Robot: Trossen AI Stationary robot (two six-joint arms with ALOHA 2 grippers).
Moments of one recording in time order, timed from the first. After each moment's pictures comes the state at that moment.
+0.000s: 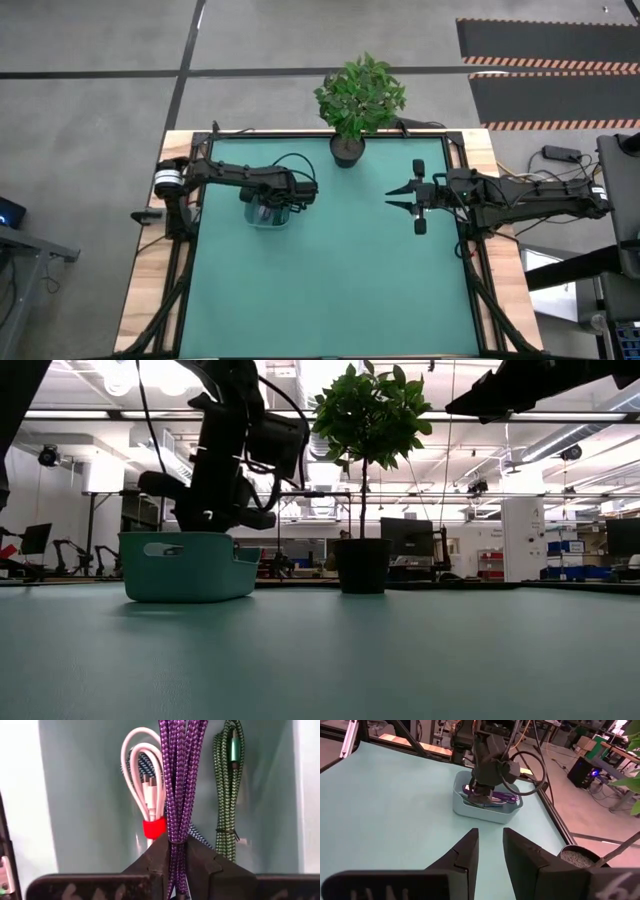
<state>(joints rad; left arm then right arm) 0.15 1.83 1.29 -1.19 -0.32 -1.28 -0.04 0.74 0.58 -0.13 0.03 -0.26</state>
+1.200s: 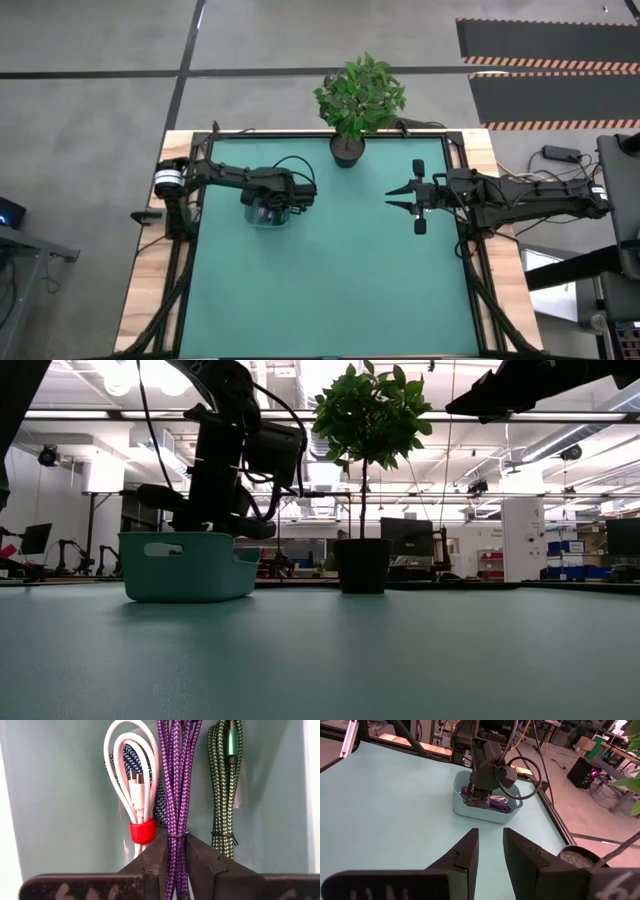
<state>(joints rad) 0.15 1.83 1.23 -1.09 -0.31 -1.28 -0.04 0.74 0.58 -0.13 0.03 -0.26</state>
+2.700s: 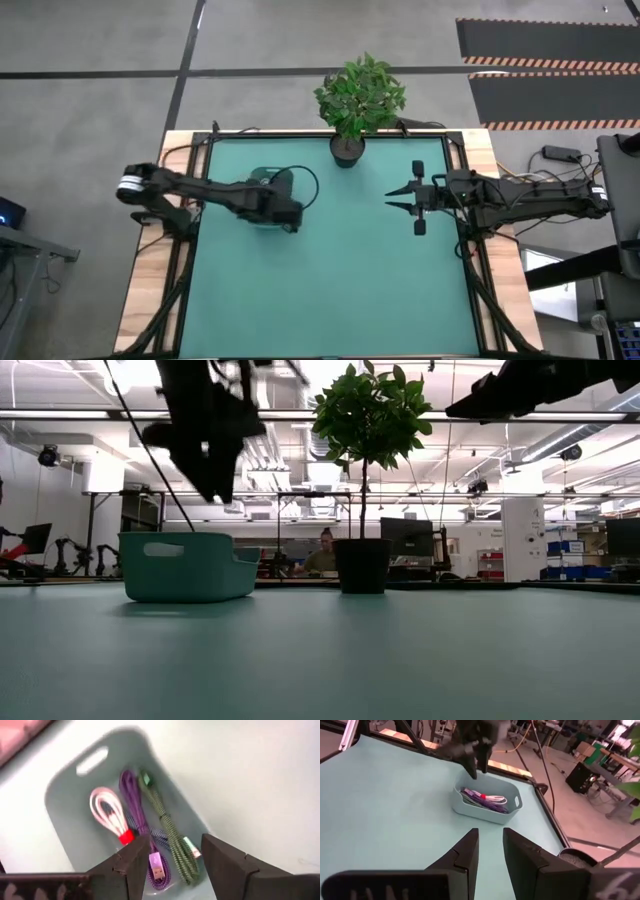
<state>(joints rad) -0.08 1.58 1.25 -1.08 -0.50 -0.96 -0.04 0.74 0.56 -0.11 0.03 -0.30</state>
